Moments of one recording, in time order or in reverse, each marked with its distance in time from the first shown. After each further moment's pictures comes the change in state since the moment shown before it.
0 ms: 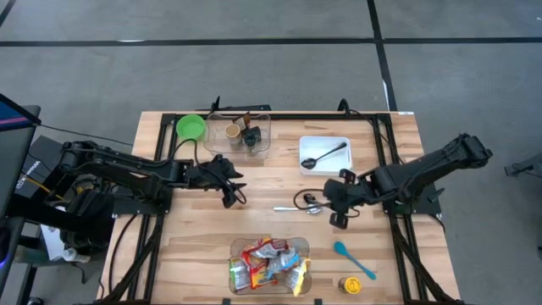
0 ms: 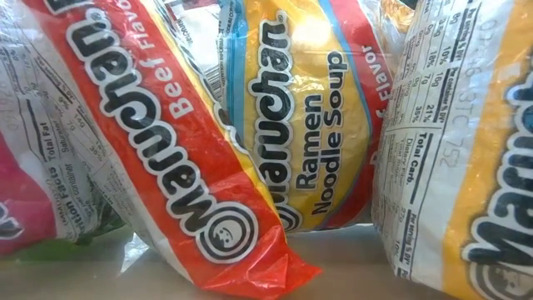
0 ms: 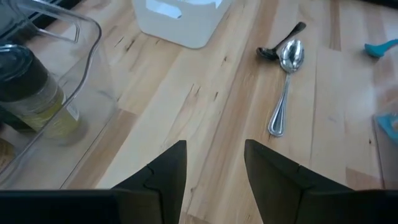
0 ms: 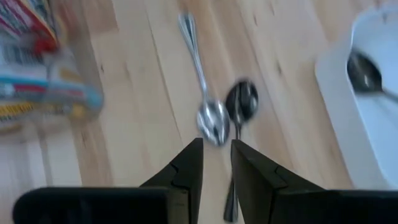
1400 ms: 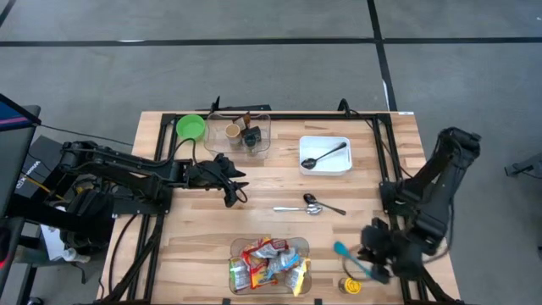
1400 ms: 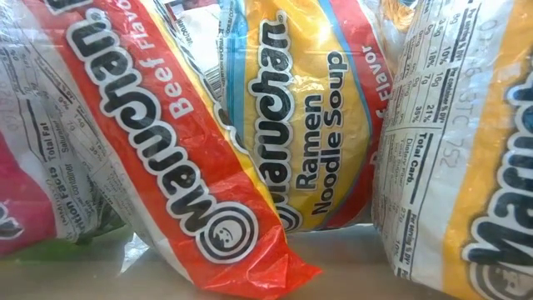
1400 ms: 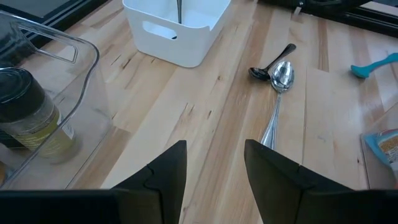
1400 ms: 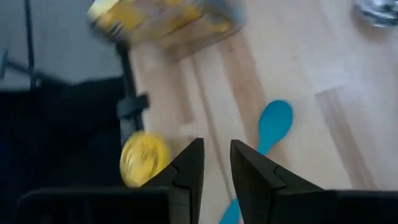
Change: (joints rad) left arm 0.000 0.000 0.000 0.069 0.000 0.000; right arm 0.701 0.000 0.000 0.031 0.140 0.740
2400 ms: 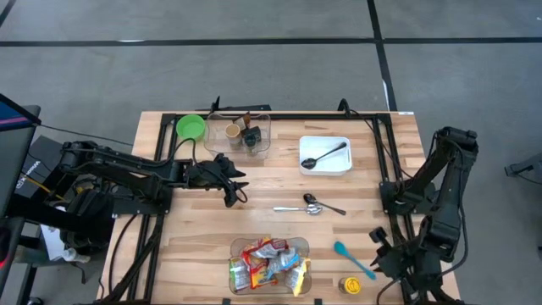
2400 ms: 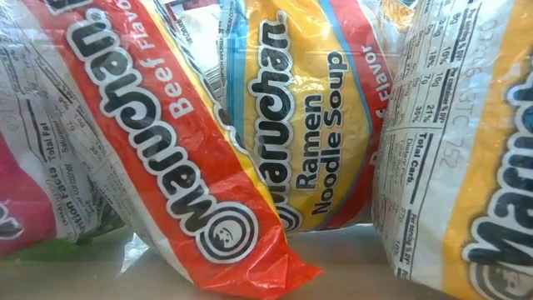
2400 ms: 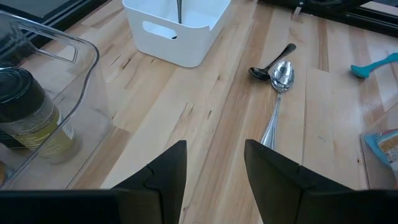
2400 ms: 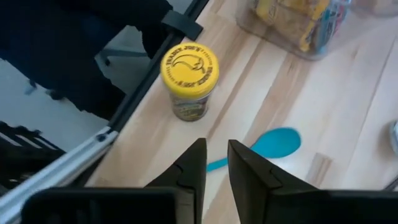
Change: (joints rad) left arm 0.000 0.000 0.000 -0.001 0.000 0.000; right arm 0.178 0.000 -0.019 0.023 -0.001 -0.708
